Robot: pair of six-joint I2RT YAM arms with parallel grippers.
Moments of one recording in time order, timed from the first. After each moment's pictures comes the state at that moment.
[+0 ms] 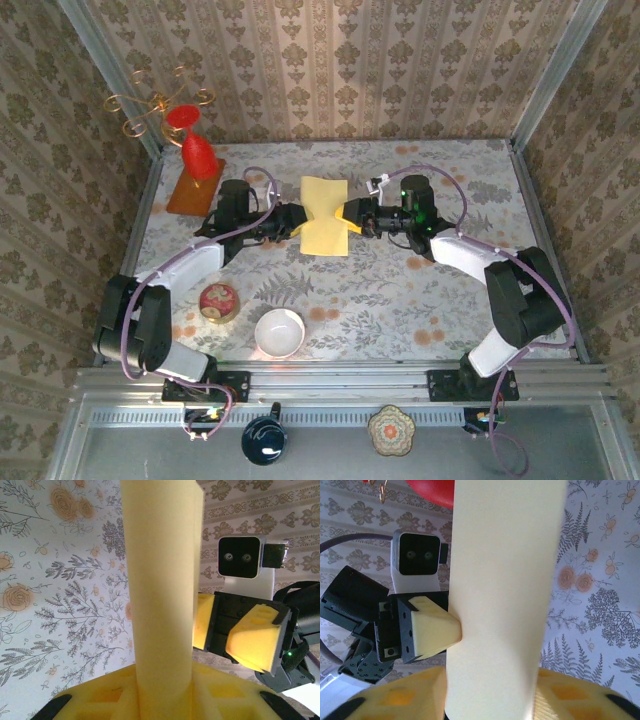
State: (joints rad) left arm -0.38 1.46 0.87 0.12 0.86 -0.96; right arm 0.35 1.61 0.91 0.38 -0.87 1.03
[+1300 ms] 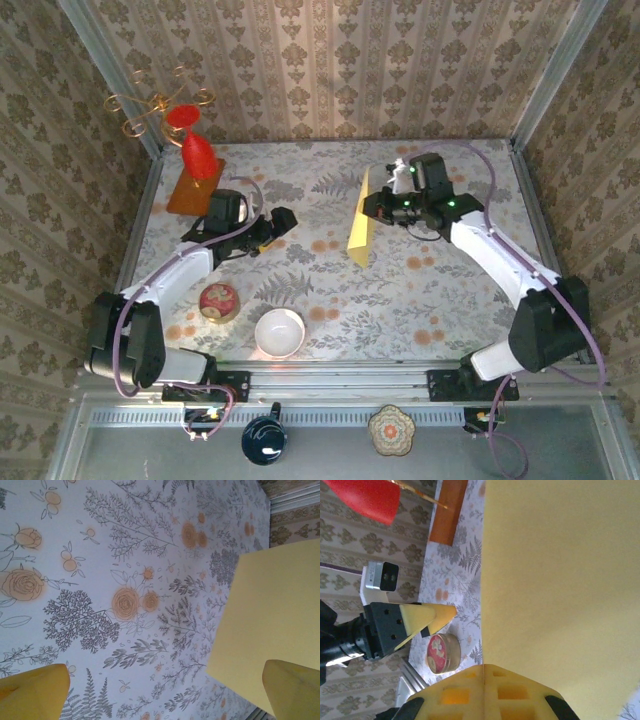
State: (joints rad) left arm -0.33 1.37 0.84 -0.22 0.53 -0.76; right arm 0.35 1.48 1.20 -0.42 -0.58 0.63
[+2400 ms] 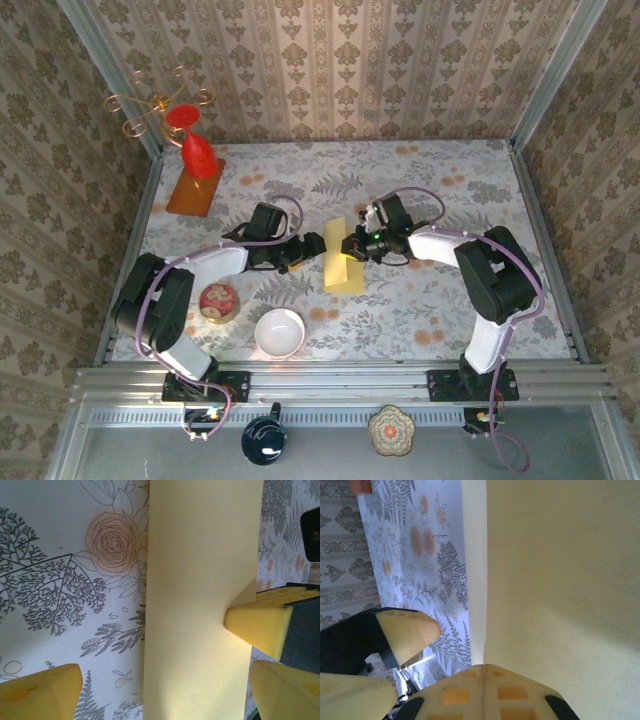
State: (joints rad) left arm -0.54 1.61 0.86 -0.14 0.51 -0.78; right arm 0.43 1.81 0.98 -0.05 -0.64 0.82
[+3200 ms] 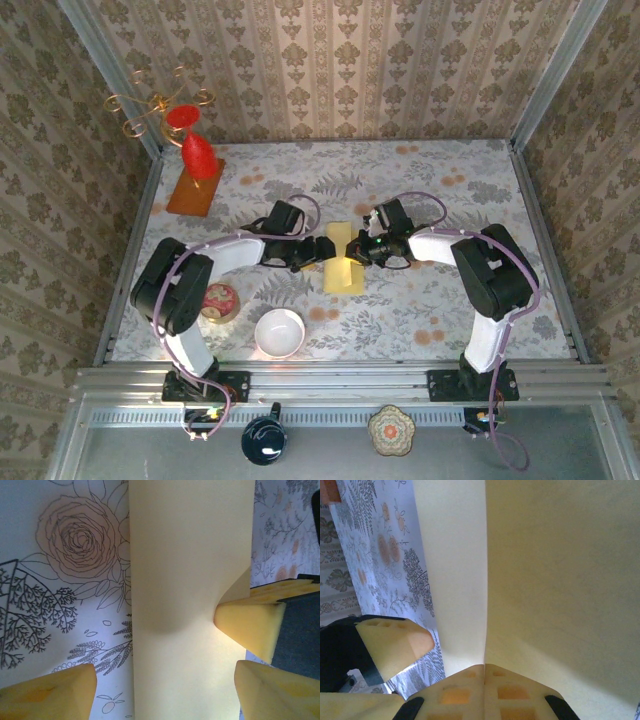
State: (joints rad) left arm -0.60 1.75 0.98 -0.22 0.49 -0.72; right arm 0.41 1.84 0.96 -0.05 -0.60 0.82
